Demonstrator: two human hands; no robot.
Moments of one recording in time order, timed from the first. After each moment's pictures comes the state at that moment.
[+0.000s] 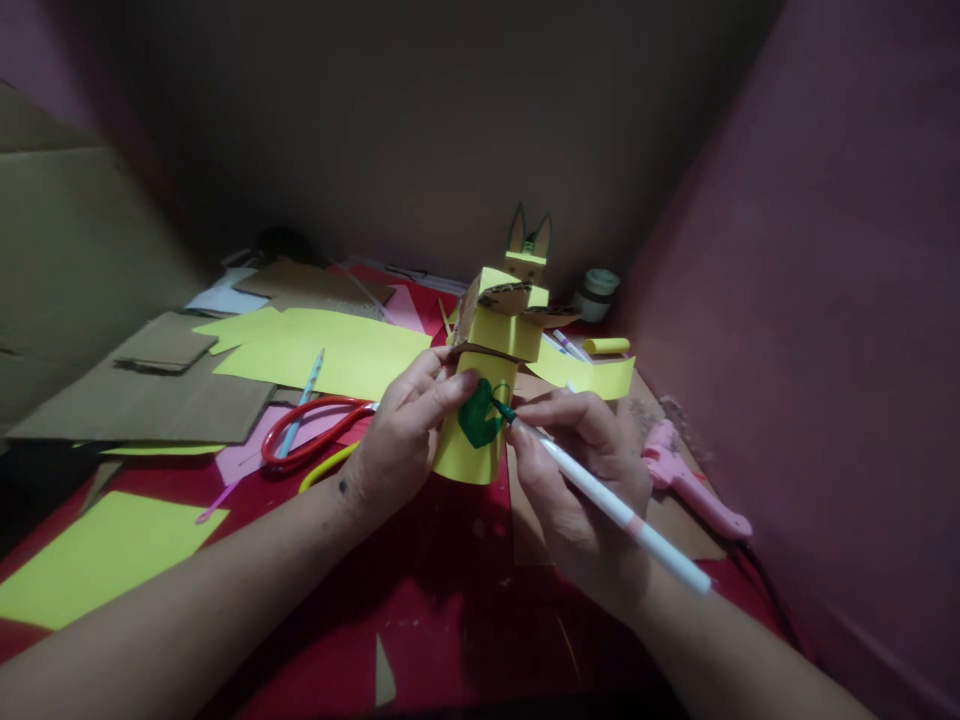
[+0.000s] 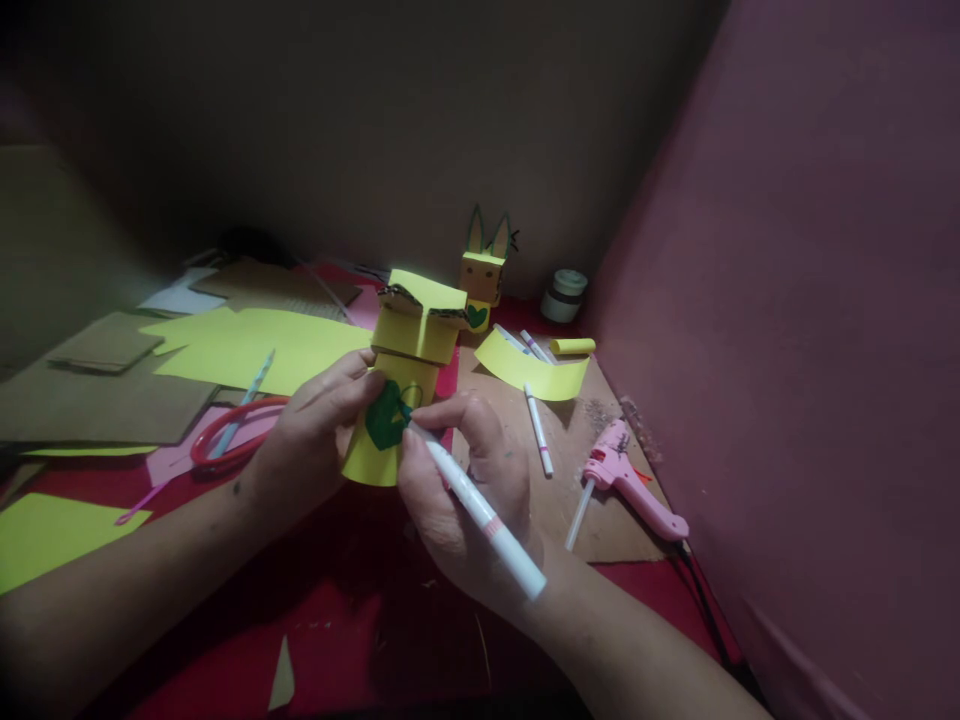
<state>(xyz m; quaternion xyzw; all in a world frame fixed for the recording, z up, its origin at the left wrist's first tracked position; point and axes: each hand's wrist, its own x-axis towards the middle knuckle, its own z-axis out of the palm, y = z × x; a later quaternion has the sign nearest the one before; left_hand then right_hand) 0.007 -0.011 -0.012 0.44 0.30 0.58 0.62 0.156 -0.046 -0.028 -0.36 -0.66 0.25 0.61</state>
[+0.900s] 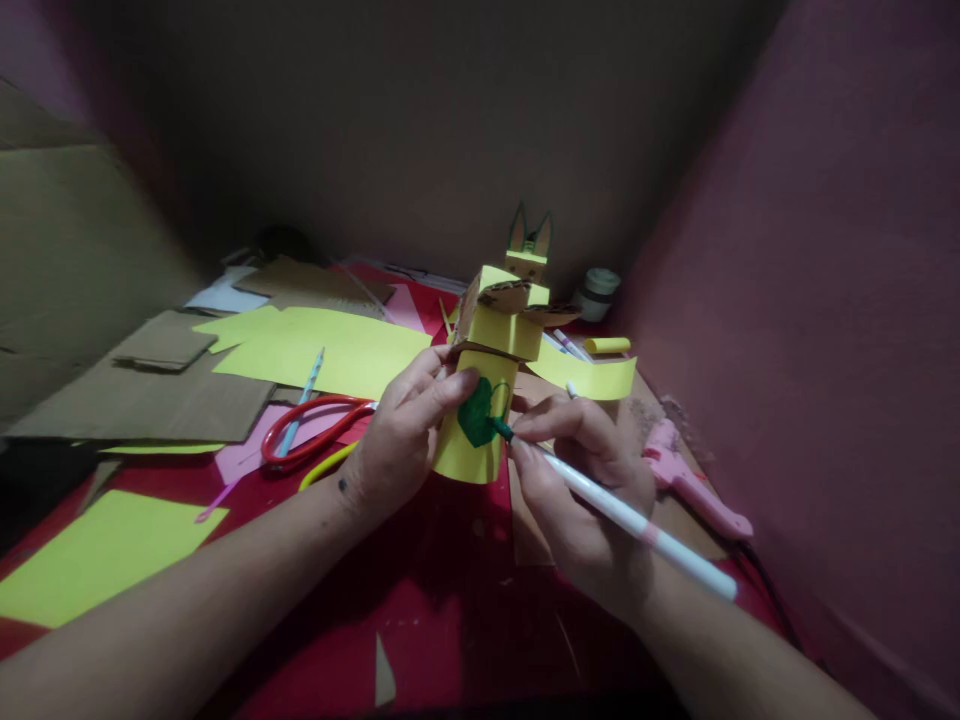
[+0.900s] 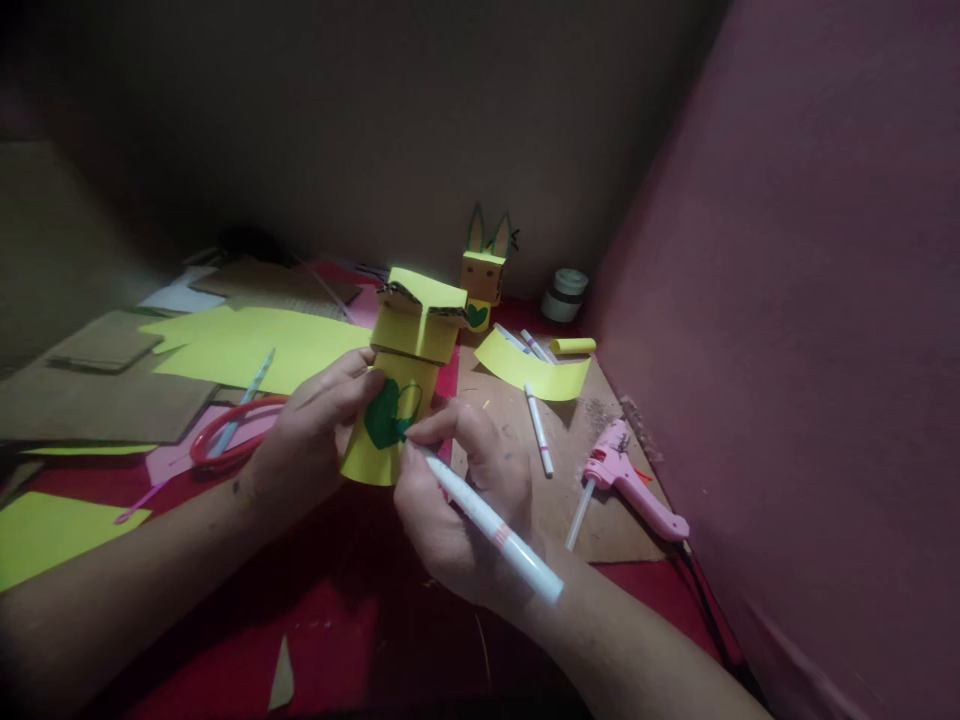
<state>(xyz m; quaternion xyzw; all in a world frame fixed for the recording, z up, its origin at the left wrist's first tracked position) 0.007 -0.010 -0.016 0.44 0.28 0.58 0.63 0.154 -0.047 -0.023 -0.34 -0.67 0.24 0.61</state>
